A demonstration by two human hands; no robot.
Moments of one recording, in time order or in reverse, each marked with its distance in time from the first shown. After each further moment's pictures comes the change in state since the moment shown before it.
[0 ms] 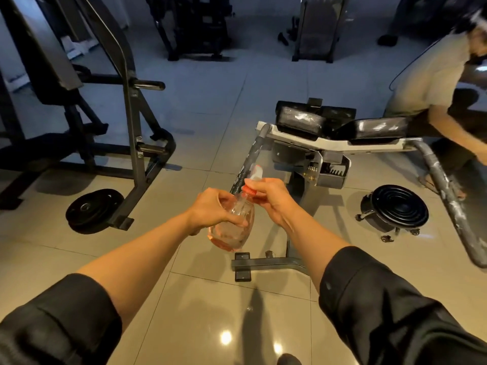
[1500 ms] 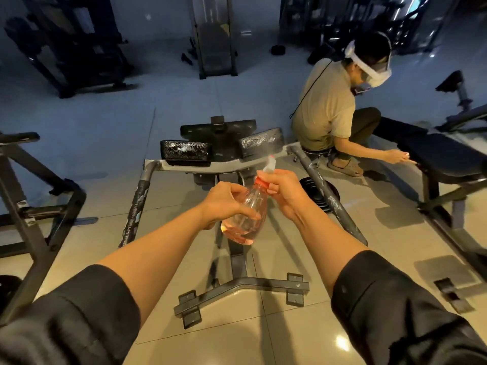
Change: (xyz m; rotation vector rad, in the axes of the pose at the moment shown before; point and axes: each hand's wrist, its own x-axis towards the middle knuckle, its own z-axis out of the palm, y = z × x) left_hand 0.131 0.192 0.173 0.047 -0.287 0.209; right_hand -0.024 -0.109 -0.253 0.073 0.354 -0.210
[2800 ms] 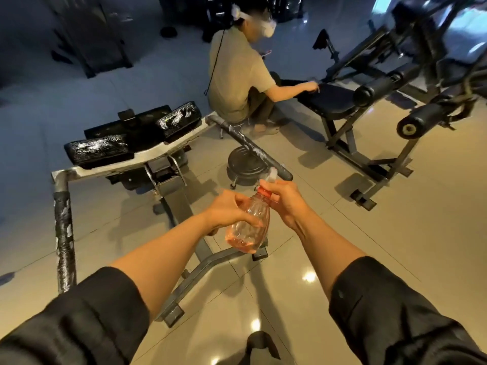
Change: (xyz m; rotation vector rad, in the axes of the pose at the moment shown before) left_hand -0.054 0.005 0.114 0.109 -0.513 0.141; right_hand -0.159 0.059 -0.084 0.166 0.442 -0.005
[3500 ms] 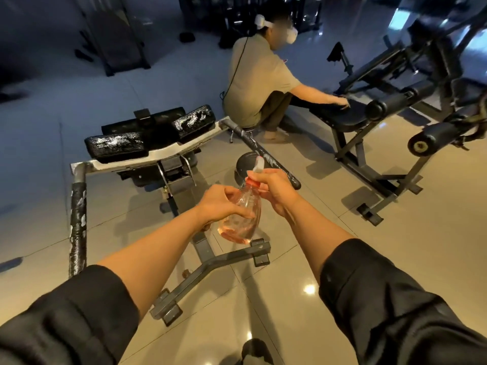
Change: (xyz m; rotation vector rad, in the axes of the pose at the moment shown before) left_hand -0.019 0.000 -0.030 -0.027 0.181 0.001; right_hand 0.016 -0.023 0.044 -0.166 -0.096 -0.025
